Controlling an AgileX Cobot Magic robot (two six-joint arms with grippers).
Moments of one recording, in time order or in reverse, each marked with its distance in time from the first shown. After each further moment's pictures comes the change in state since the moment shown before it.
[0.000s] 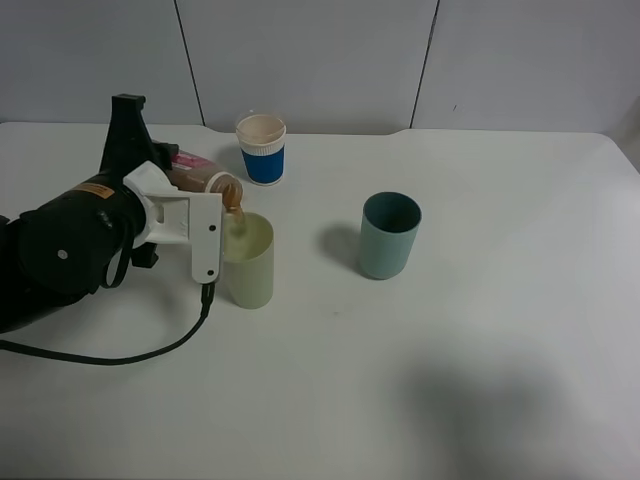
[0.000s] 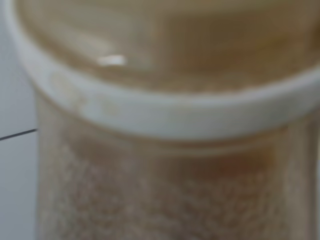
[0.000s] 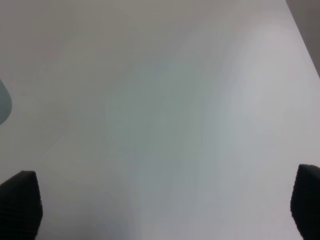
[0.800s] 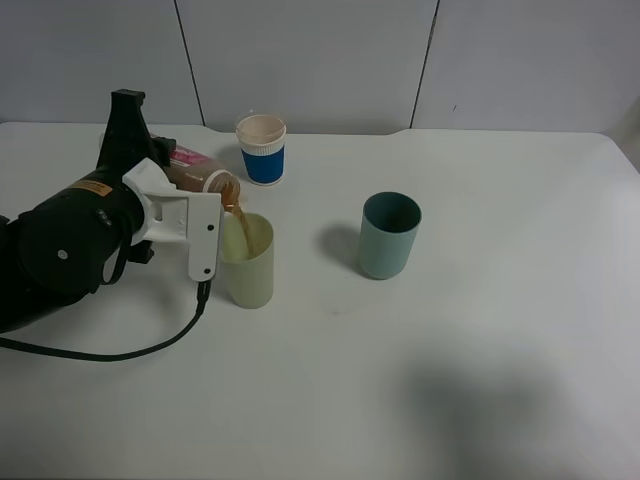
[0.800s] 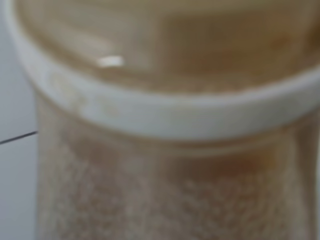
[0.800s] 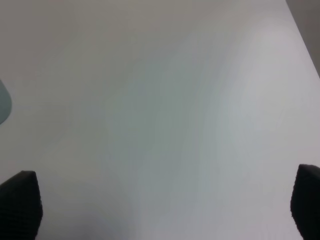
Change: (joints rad) left arm 0.000 0.000 0.000 0.002 -0.025 0.052; right arm 0.000 0.000 0.000 0.000 0.000 0.000
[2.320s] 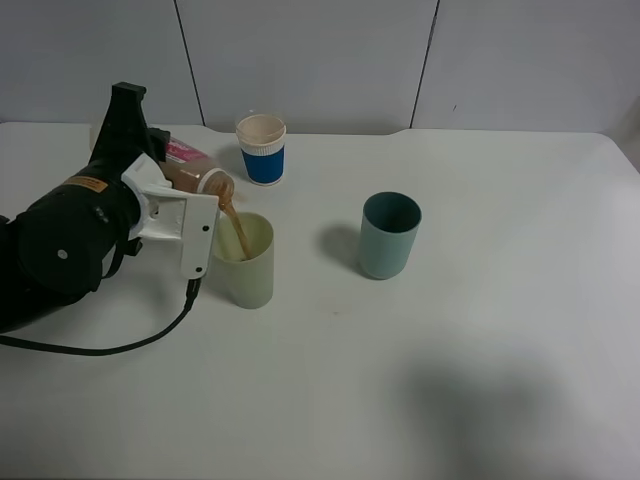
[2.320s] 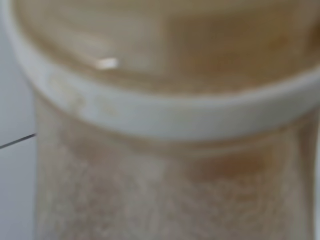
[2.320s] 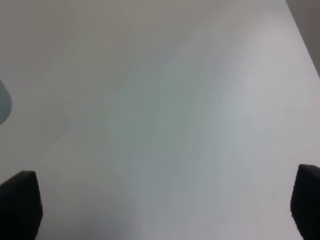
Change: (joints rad) left arm 0.000 0.000 0.000 -0.006 -0.057 0.089; right arm 0.000 0.000 0.000 0.000 0.000 0.000
